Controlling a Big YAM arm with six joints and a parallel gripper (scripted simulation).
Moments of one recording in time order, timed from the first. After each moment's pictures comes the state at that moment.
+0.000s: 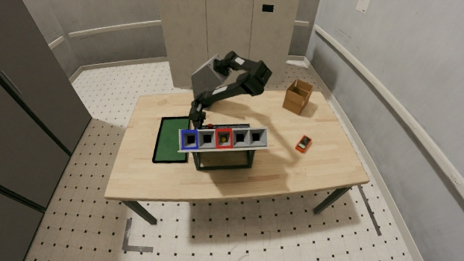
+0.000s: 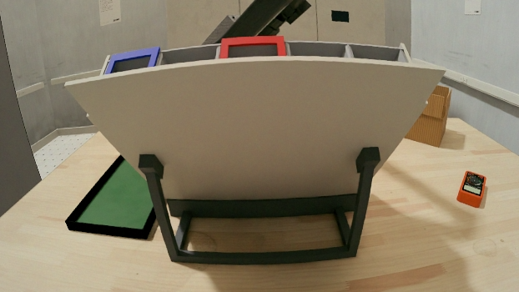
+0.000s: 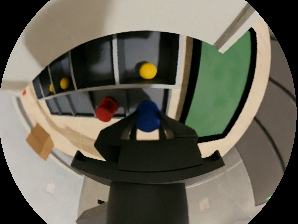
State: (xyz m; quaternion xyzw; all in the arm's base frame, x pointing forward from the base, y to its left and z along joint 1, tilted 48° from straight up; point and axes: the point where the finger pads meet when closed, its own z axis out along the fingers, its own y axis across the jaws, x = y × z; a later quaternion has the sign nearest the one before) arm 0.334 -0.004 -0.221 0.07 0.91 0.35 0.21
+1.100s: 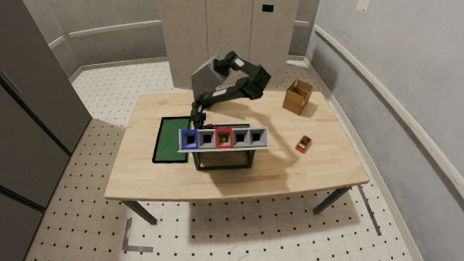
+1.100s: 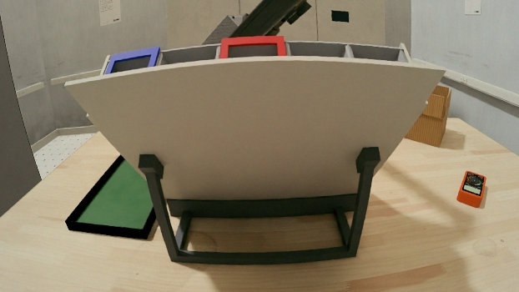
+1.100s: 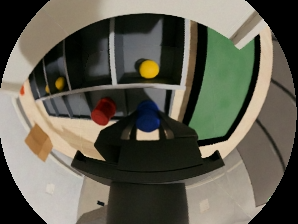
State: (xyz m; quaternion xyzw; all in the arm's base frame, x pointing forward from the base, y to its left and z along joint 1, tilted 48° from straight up) arm 0.336 0.007 -0.231 0.07 0.91 0.35 0.21
